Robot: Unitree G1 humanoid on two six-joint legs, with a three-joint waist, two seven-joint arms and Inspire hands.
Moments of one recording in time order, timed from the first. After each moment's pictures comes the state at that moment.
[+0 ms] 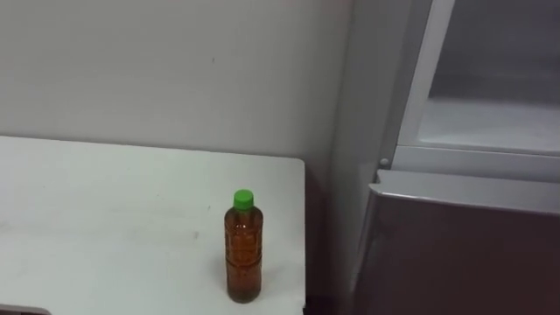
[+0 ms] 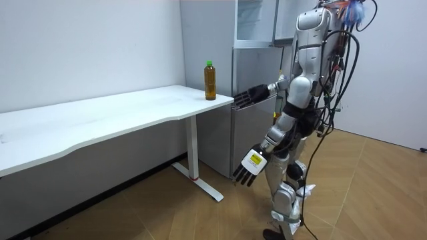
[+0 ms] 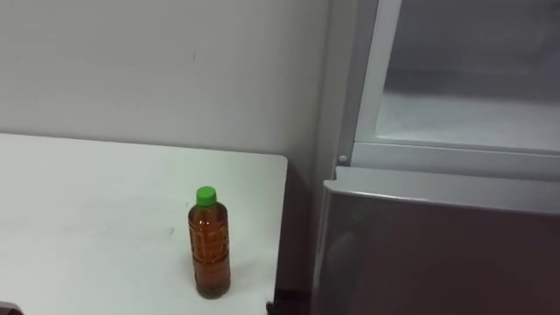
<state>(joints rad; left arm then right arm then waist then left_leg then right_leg) 0.18 0.18 -0.06 1.10 -0.12 -0.13 0.12 0.07 -0.24 0.27 0.02 0.27 -0.03 0.26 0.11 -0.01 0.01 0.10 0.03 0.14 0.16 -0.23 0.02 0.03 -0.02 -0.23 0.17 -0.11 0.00</state>
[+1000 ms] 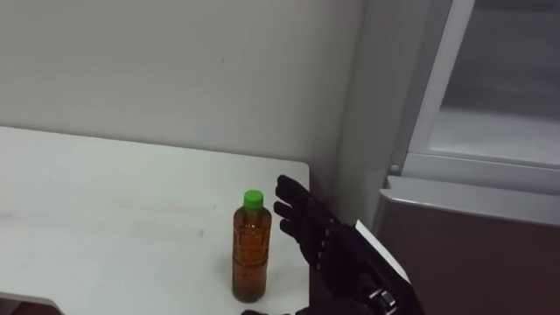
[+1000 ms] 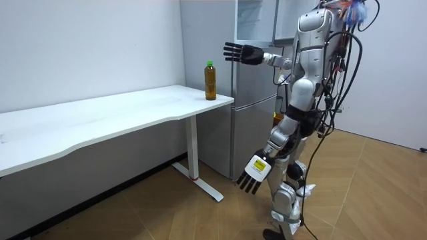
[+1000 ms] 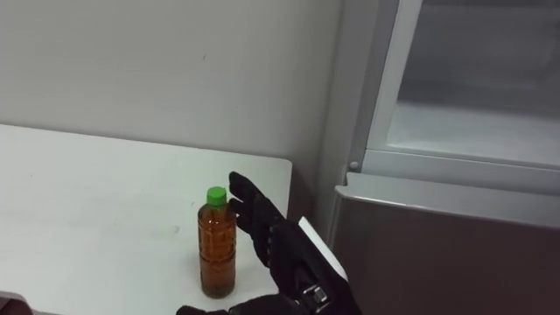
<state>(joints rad) 0.19 0.22 -0.05 1.10 -0.11 -0.08 0.13 -0.02 -0.22 0.24 -0.27 0.28 -0.03 0.23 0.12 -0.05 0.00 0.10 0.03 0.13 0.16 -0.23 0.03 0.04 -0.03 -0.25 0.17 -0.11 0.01</state>
